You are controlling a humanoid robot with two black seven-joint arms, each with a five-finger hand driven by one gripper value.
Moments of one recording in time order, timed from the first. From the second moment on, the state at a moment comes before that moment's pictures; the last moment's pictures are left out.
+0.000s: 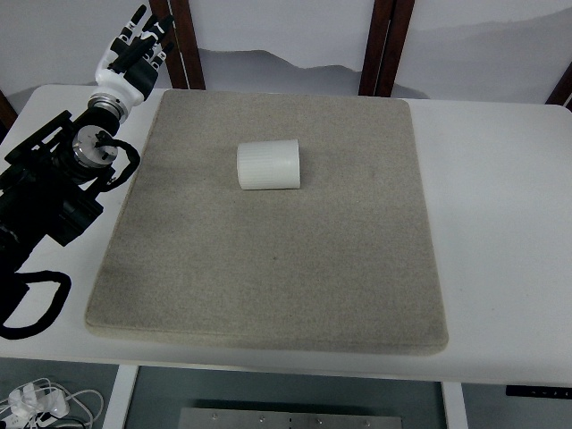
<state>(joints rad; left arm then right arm) -1.00 0.15 -0.84 -0.37 -0.07 -0.20 -0.25 0.02 0.00 -0.01 0.19 -0.03 -0.01 -0.03</state>
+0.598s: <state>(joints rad) -1.03 0.18 -0.83 -0.36 -0.06 -0.20 -0.25 0.02 0.00 -0.01 0.19 -0.03 -0.01 -0.03</state>
